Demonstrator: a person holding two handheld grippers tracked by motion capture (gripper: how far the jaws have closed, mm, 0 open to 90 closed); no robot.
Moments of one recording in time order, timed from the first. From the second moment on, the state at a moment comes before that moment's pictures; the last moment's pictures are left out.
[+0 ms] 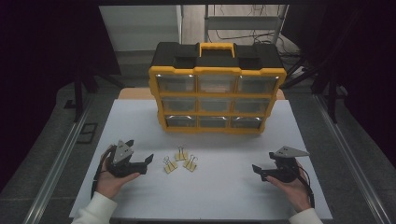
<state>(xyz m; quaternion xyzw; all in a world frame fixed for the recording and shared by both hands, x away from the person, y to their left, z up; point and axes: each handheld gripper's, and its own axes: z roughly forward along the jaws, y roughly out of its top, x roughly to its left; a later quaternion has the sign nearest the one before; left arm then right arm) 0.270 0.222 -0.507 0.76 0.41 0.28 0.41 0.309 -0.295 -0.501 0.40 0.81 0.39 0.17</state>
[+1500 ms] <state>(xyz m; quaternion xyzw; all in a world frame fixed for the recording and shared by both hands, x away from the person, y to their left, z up) 0.258 0.197 -0.491 0.80 0.29 0.40 0.35 0.311 -0.299 -0.499 0.42 0.80 0.39 0.18</state>
